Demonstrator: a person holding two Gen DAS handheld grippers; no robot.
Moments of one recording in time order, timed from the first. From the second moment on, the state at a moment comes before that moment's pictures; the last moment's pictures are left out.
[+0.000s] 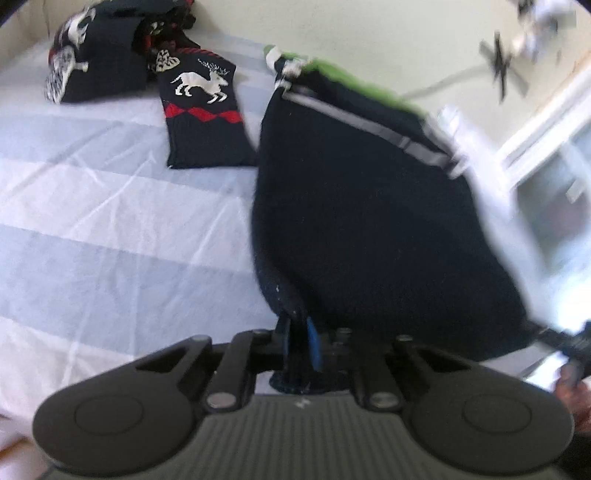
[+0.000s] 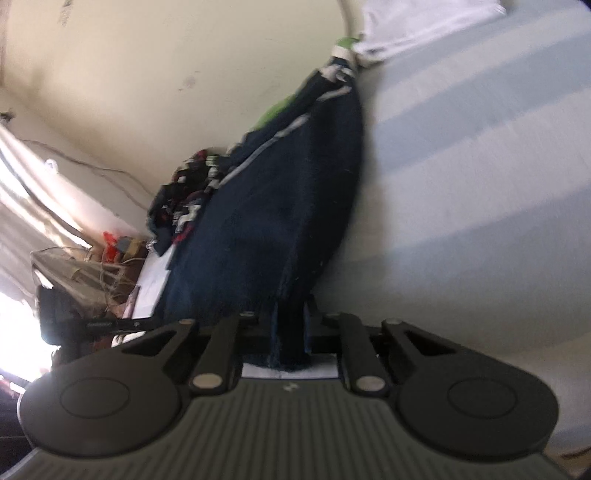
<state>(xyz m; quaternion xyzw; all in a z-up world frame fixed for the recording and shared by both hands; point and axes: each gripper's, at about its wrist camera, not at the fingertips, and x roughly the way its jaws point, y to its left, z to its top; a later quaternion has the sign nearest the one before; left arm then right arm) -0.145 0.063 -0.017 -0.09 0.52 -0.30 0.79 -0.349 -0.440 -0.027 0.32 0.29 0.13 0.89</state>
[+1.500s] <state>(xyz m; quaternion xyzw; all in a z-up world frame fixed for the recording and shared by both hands) -0.025 -0.005 0.057 0.03 0.40 -0.25 0.88 -0.282 -0.471 0.043 0.14 0.18 -0.04 0.97</state>
